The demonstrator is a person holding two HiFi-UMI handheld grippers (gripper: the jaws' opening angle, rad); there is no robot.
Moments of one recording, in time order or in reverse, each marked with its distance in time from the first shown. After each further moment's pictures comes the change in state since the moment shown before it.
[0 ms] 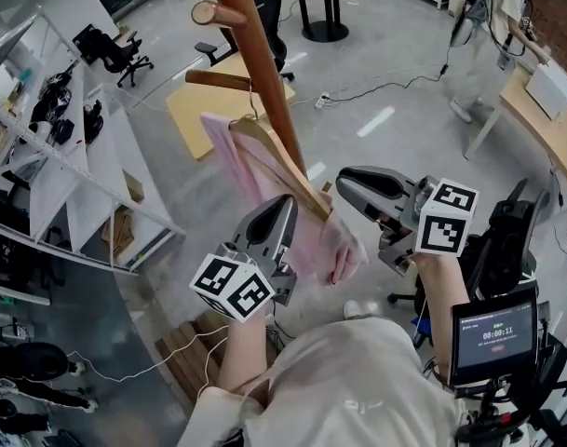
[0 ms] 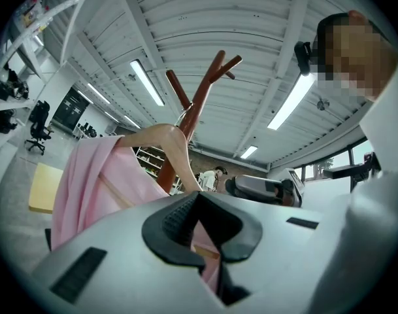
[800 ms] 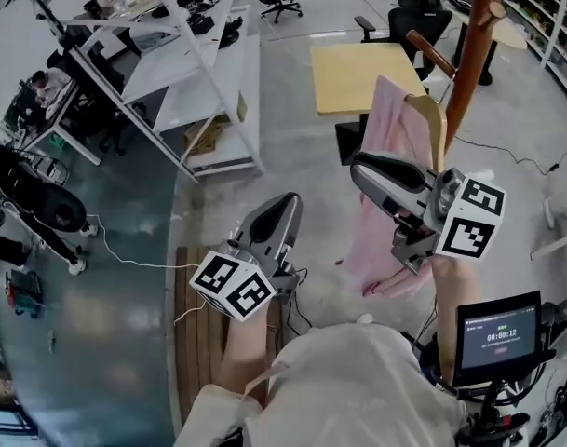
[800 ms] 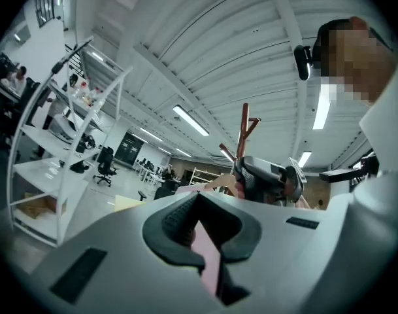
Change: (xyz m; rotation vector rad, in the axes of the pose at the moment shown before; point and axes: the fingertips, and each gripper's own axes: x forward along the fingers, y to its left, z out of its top) left arm -0.205 0.020 0.037 0.052 -0.220 0.500; right arm 0.115 0.162 -0.019 -0.057 0.133 0.551
